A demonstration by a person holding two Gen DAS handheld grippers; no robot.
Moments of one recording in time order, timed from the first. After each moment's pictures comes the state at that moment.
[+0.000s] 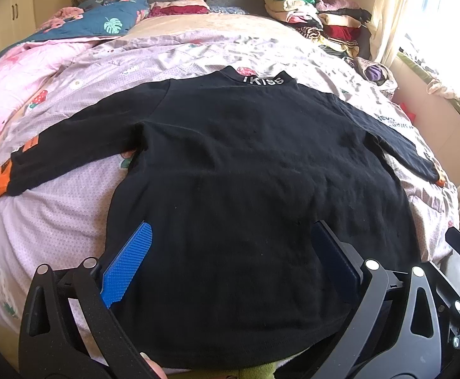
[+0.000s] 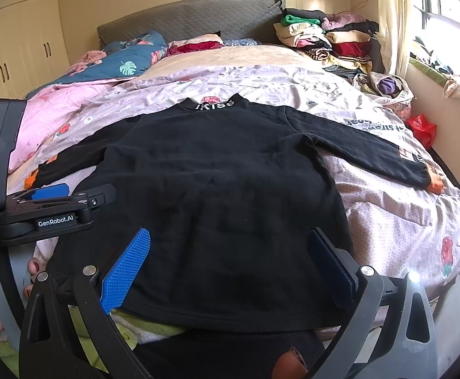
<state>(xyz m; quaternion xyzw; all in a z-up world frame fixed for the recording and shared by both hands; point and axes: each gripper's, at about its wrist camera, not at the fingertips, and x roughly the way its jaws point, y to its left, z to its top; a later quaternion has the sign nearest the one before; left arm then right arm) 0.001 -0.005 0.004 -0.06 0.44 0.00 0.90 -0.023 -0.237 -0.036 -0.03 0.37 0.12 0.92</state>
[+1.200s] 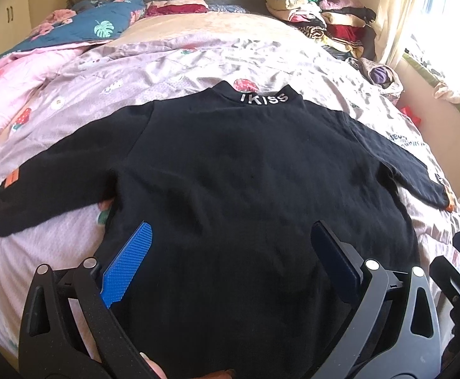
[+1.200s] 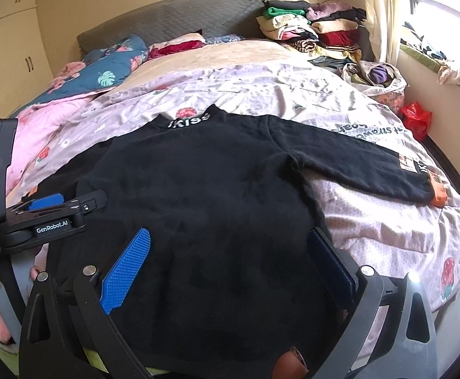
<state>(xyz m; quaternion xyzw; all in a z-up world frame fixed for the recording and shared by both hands) 0.079 -0.009 0.009 -0.06 0.44 0.00 0.89 0.054 -0.259 -0.022 0.00 0.39 0.09 0.92</state>
